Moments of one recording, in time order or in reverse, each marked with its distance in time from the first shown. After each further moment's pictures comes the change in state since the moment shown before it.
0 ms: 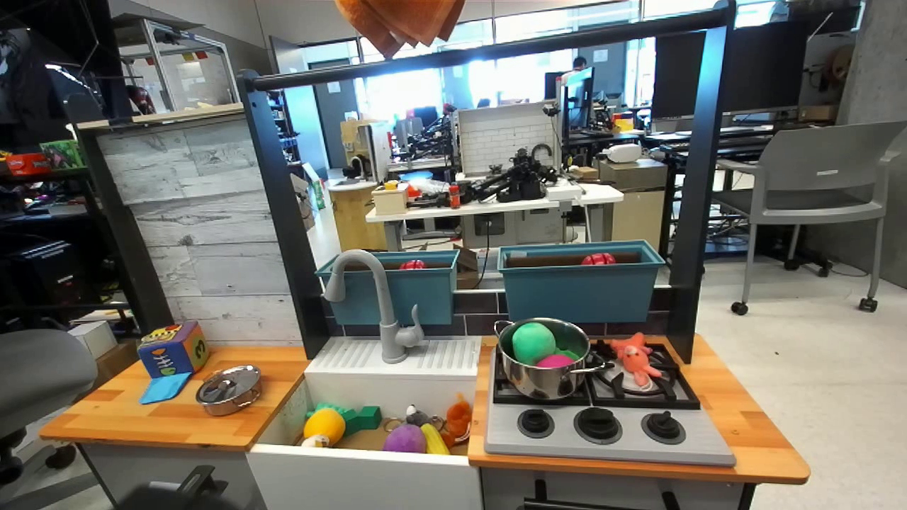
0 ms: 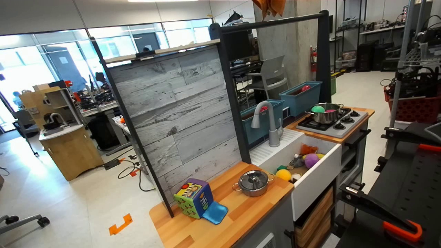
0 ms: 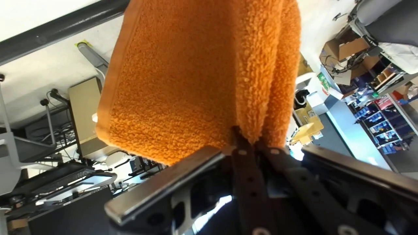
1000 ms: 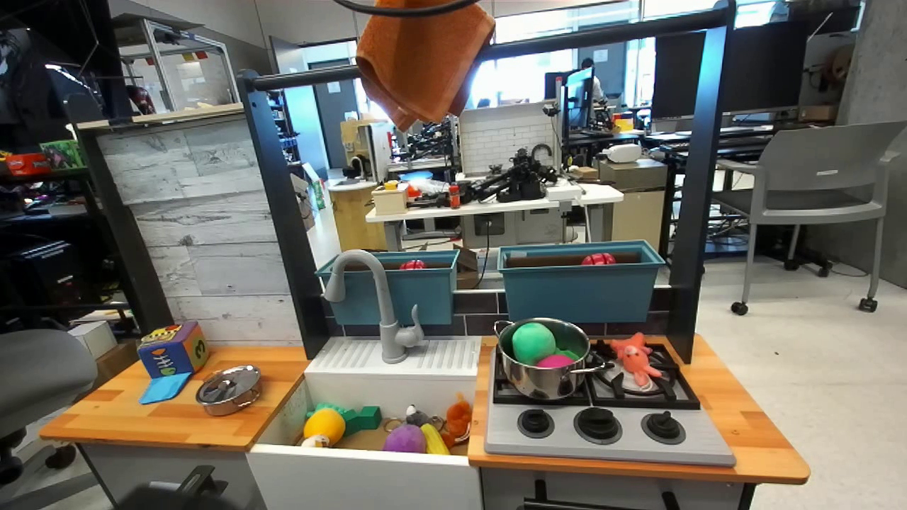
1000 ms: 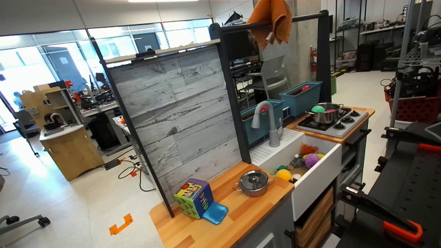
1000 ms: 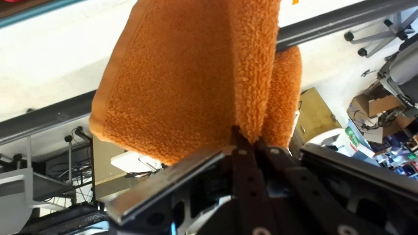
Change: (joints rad) arm 0.004 0.118 0.029 0.008 -0.196 -0.001 0.077
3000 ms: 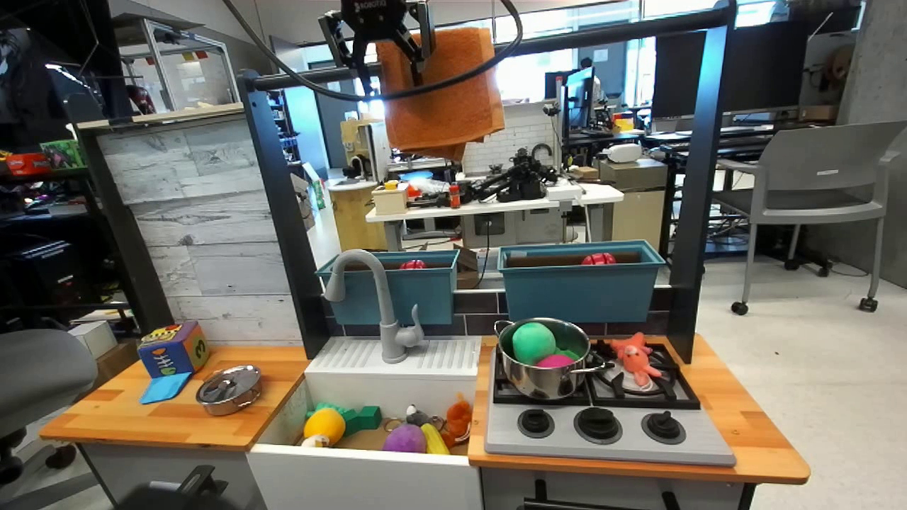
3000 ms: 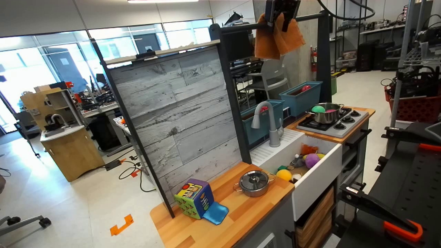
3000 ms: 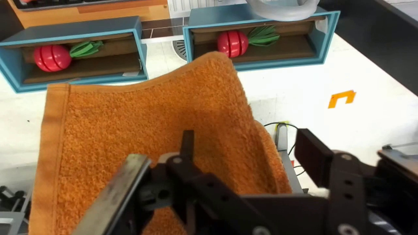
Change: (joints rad) arm 0.036 0.093 0.046 -0.080 -0.367 -0.002 0.106
